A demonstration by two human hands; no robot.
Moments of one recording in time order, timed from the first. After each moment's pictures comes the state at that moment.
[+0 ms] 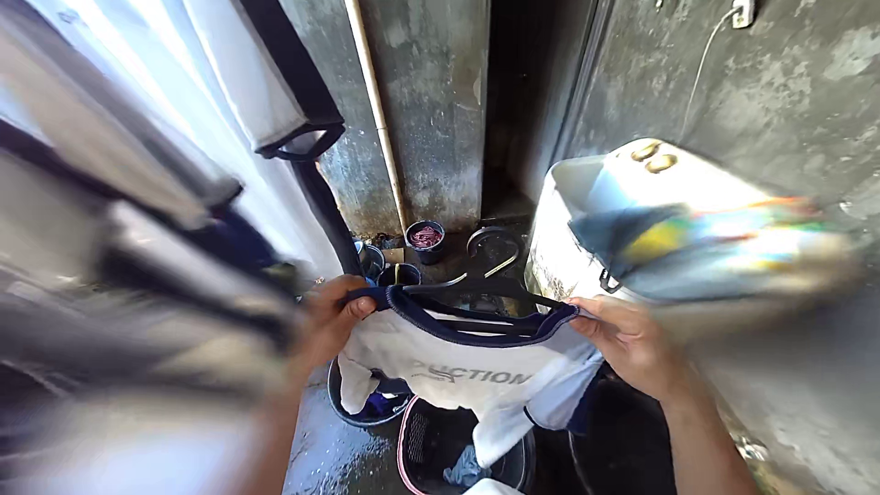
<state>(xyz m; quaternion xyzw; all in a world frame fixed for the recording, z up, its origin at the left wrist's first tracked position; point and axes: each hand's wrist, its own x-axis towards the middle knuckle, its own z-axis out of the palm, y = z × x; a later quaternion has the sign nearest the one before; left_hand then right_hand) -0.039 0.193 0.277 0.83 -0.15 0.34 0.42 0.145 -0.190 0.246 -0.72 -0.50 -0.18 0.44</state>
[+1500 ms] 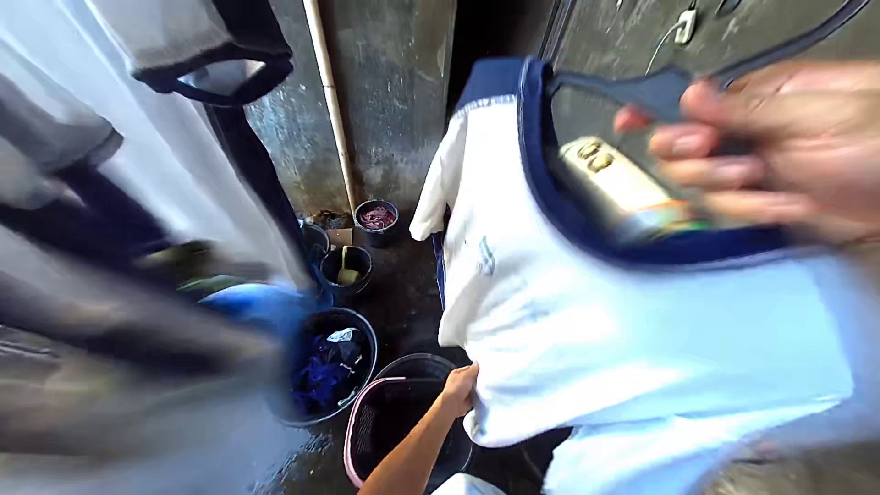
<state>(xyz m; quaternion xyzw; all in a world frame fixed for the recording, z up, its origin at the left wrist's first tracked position) 0.087 -0.028 -0.058 0.44 0.29 -0.13 0.84 0.155 -0.183 0.483 -0.72 -0.34 0.21 0.57</state>
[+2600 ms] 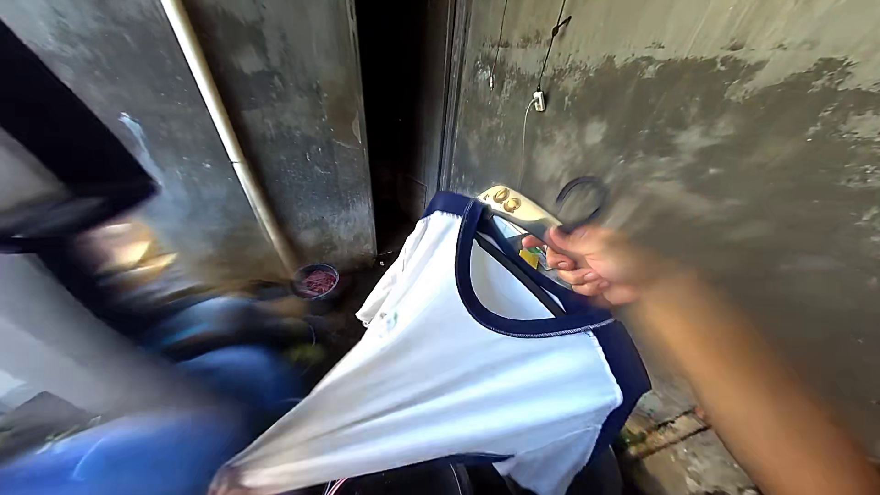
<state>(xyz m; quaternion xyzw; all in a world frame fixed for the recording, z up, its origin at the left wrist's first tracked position) -0.003 0.238 -0.024 0.37 0.26 0.46 0.76 0.201 -0.241 0.409 -0.70 -0.19 0.23 0.65</state>
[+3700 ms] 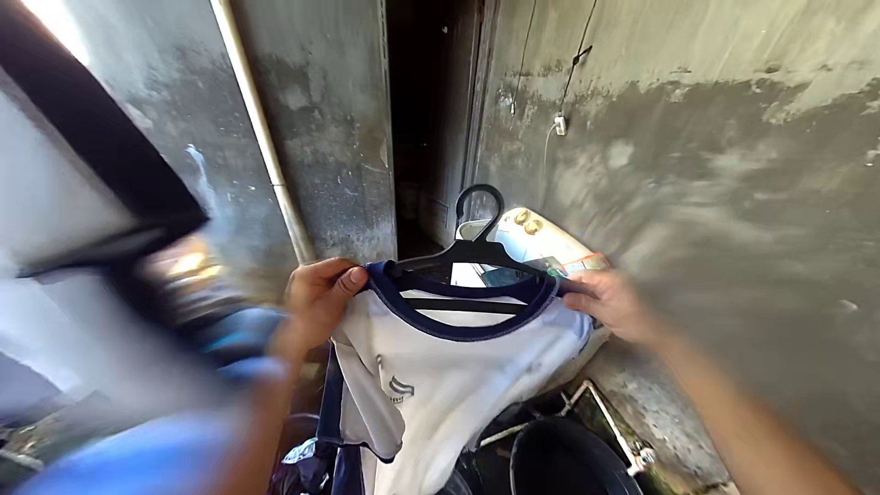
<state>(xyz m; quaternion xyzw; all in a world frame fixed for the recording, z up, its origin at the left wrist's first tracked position) 0.138 0.173 0.342 0.76 -0.23 0.39 0.48 0.245 -0.263 0.356 -0.78 -0.43 -0.09 0.45</state>
